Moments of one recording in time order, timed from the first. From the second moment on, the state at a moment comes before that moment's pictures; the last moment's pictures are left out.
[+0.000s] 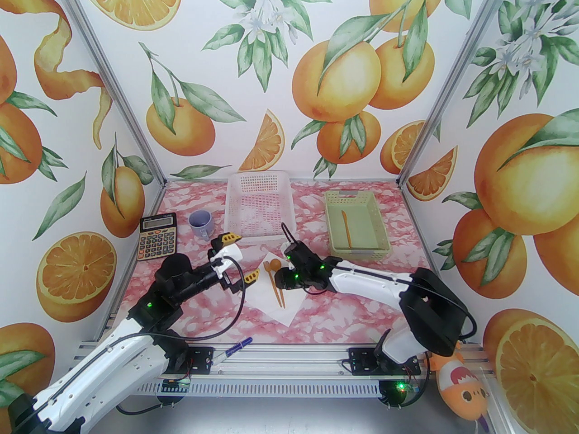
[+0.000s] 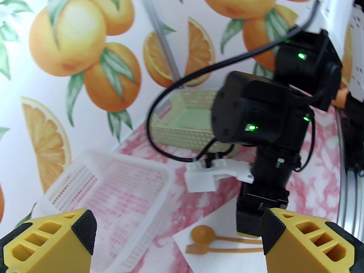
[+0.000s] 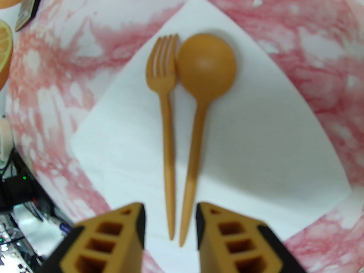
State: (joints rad) left arm -0.62 0.64 0.57 -0.04 0.24 0.31; right arm 0.81 1.53 0.87 -0.31 -0.18 0.64
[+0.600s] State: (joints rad) left arm -0.62 0.59 0.59 -0.08 0.24 0.11; right arm 0.58 1.37 1.02 -0.52 -0.13 0.46
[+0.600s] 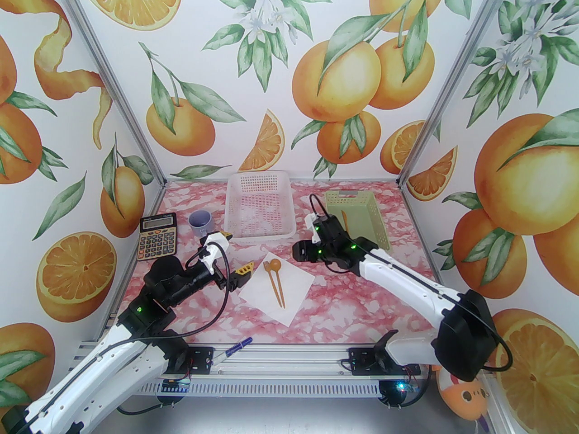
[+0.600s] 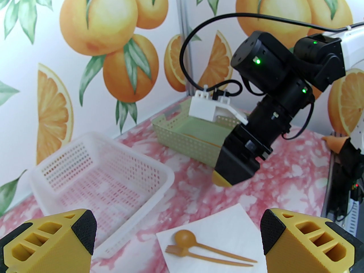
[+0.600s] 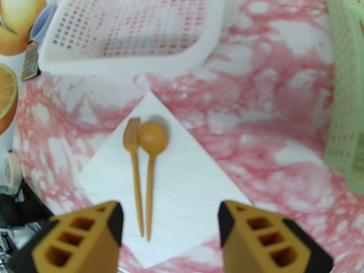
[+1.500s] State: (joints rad) left arm -0.62 0.53 0.44 0.01 0.24 -0.07; right arm 0.14 1.59 1.28 -0.59 -0.11 0.27
